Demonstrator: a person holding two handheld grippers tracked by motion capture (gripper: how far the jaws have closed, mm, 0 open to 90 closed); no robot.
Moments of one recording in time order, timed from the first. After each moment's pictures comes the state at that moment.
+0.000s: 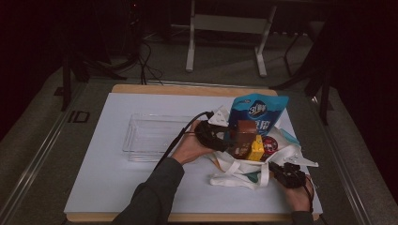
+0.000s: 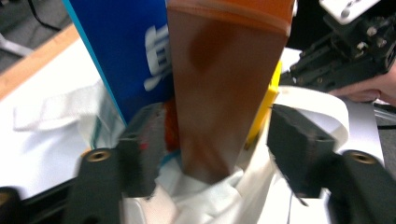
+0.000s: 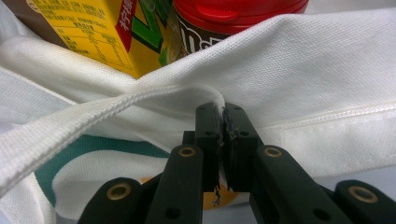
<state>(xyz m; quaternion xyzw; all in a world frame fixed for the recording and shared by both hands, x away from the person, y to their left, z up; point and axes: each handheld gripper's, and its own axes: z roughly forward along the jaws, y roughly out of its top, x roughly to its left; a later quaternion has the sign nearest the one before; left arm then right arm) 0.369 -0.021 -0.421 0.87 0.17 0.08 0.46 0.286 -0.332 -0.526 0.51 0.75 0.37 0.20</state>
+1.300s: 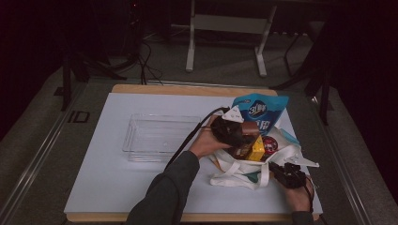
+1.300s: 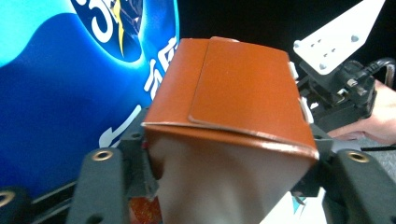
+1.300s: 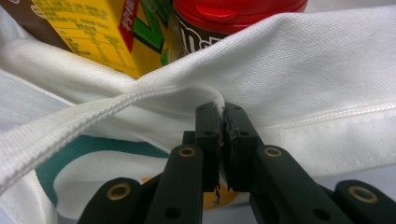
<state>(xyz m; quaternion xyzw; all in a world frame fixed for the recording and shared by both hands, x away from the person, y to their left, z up) 0.385 -0.061 -0.421 0.85 0.12 0.06 0.51 0.285 -0.334 -0.527 0.51 0.75 0.37 0.20</state>
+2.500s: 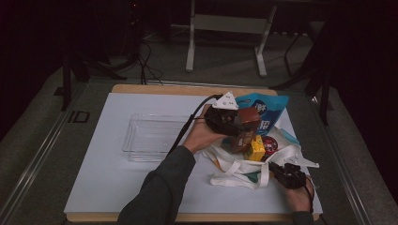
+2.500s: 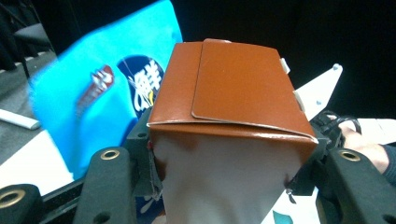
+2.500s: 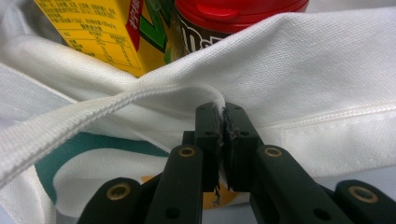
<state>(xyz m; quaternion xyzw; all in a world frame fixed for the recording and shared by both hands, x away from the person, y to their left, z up) 0.375 -0.035 -0.364 0.82 0.12 0.09 0.56 0.285 -0.334 -0.528 0.51 0.75 0.38 0.20</state>
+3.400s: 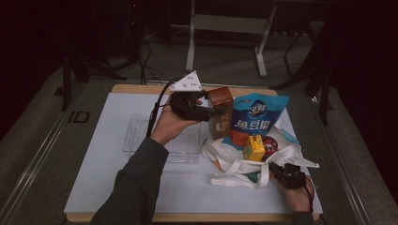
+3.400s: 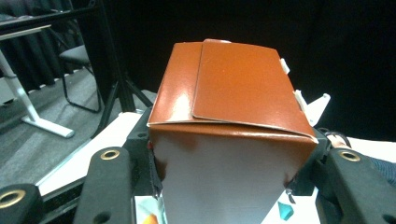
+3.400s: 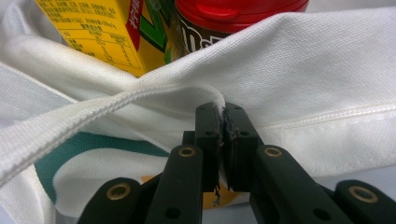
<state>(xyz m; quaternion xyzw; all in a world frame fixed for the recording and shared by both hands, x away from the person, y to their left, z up) 0.366 0.050 -0.314 0.79 0.15 0.12 0.58 0.285 -0.335 -0.528 0.51 0.75 0.38 0.20</state>
